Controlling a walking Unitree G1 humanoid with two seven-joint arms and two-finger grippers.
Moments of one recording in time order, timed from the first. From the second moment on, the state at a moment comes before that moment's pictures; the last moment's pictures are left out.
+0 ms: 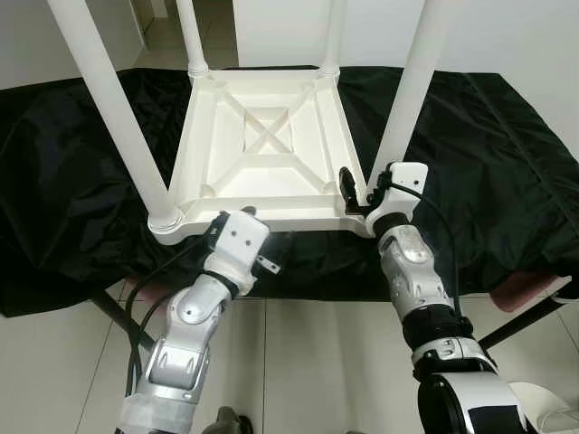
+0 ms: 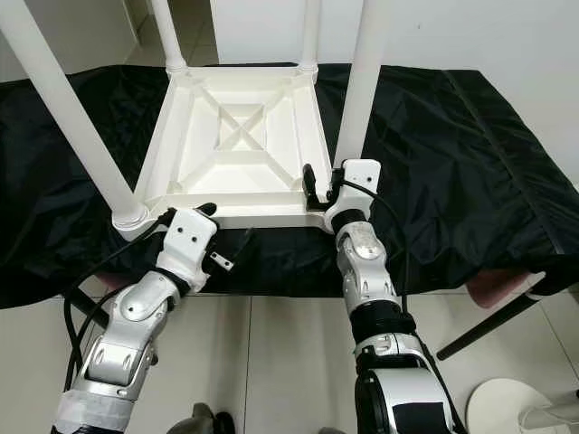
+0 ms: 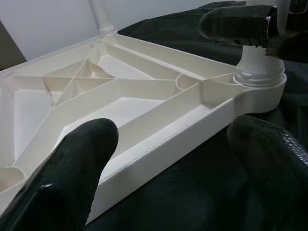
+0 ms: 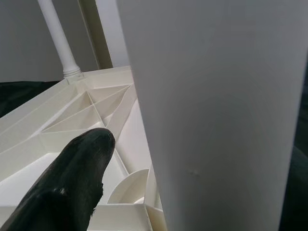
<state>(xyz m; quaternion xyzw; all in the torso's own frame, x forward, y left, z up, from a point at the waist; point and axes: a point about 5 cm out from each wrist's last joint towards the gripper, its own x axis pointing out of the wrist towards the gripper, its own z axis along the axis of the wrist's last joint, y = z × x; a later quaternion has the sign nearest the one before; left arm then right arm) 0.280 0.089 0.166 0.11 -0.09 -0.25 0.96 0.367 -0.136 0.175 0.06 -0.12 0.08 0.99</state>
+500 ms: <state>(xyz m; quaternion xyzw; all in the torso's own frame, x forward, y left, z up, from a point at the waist) 0.280 0.086 0.166 0.11 -0.09 -0.25 0.96 0.371 -0.137 0.177 0.05 -0.11 0.09 0.99</state>
